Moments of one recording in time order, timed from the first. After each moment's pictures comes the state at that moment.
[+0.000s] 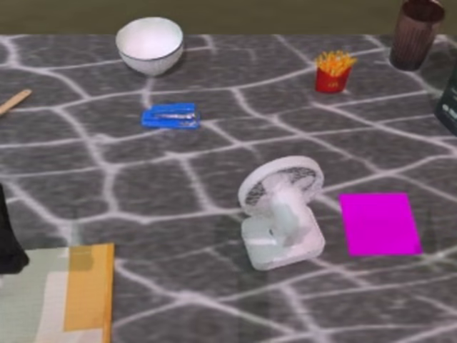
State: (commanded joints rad) left arm 0.00 0.00 0.00 0.00 0.00 0.00; right arm 0.00 0.00 0.00 0.00 0.00 0.00
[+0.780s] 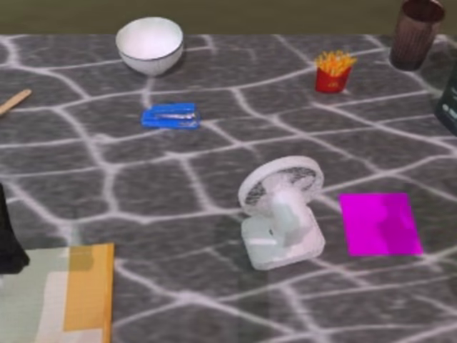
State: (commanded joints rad) left arm 0.00 0.00 0.00 0.00 0.00 0.00; right arm 0.21 0.66 0.65 -0.50 0.00 -0.38
